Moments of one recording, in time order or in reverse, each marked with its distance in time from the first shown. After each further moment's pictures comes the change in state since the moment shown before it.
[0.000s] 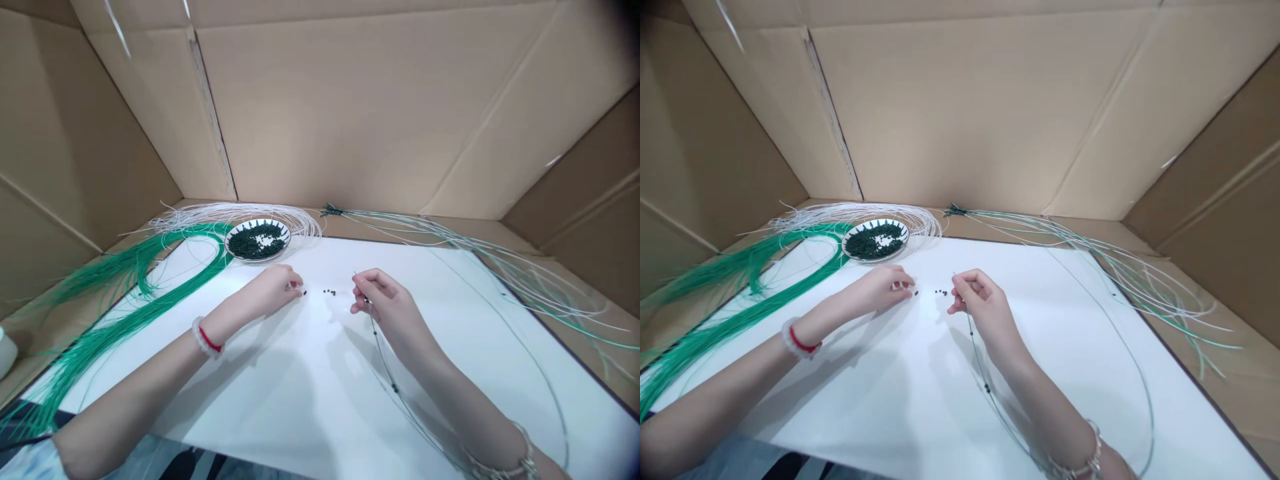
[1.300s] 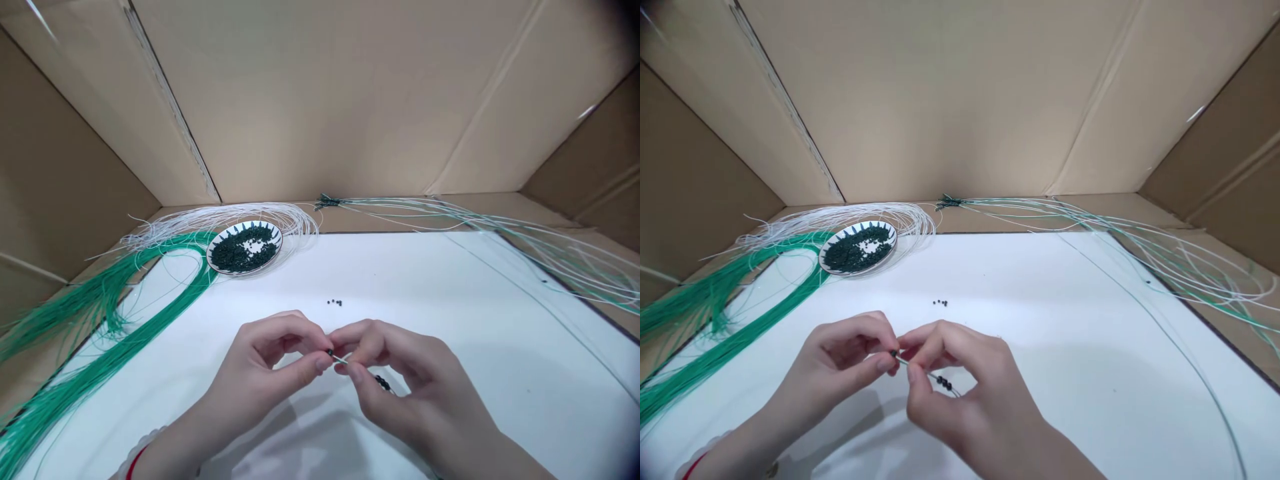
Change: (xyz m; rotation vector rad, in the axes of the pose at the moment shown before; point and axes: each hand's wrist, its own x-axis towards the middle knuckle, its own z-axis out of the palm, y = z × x) left_hand -0.049 0.062 0.012 -0.953 0.088 -0.053; right_hand -0.038 -0.006 0.017 -0.205 -0.227 -0.183
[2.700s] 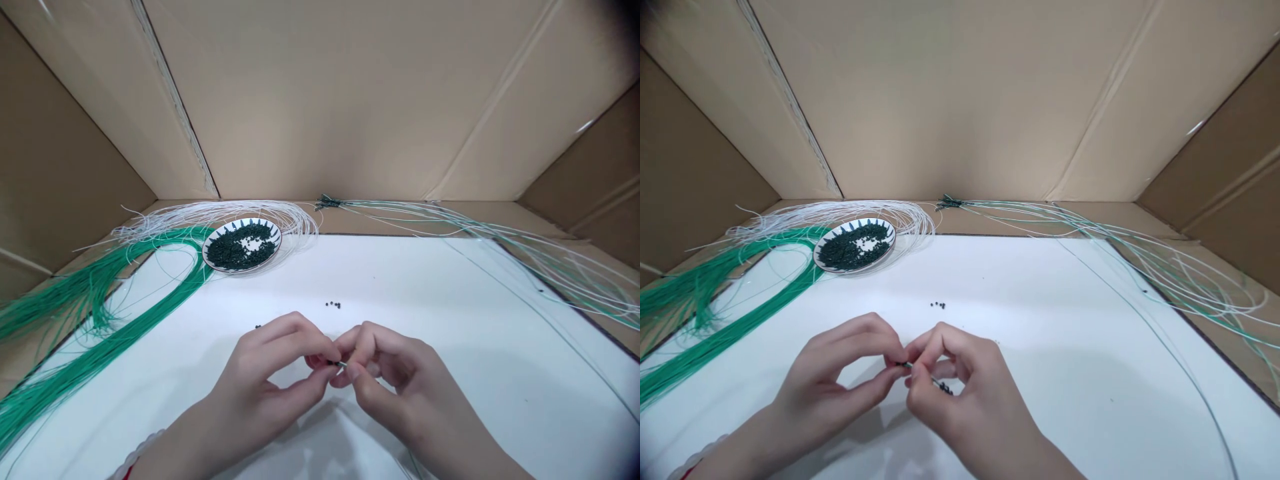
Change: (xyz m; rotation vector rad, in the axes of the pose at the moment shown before) left_hand 0.001 -0.008 0.004 0.533 -0.026 0.441; right_hand 0.006 -0.003 0.000 0.123 -0.051 0.265
